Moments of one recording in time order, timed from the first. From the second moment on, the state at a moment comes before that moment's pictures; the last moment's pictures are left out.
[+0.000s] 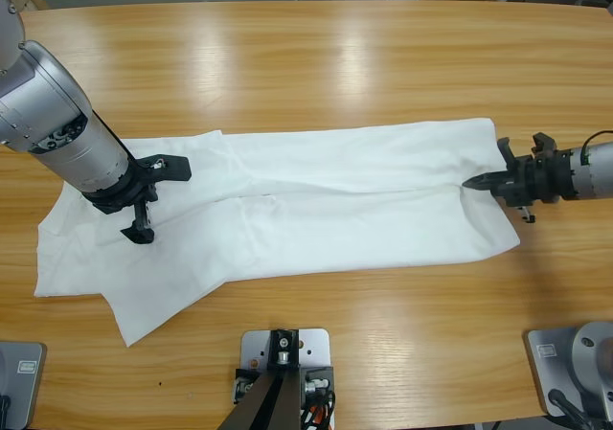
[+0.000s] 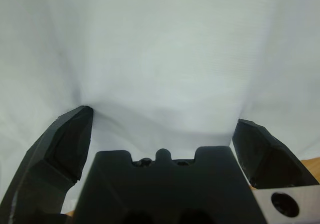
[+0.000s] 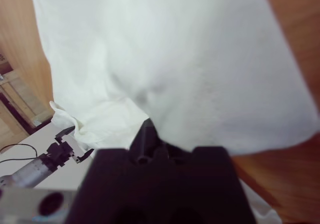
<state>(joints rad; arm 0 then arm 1) -0.71 1.96 -1.10 0.77 0.03 0.54 -0.12 1.73 -0.45 0.02 0.67 0.62</state>
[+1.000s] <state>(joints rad) -0.72 1.83 -1.25 0.77 -0.20 0.29 -0.17 1.51 -0.92 0.81 -0.13 0.36</state>
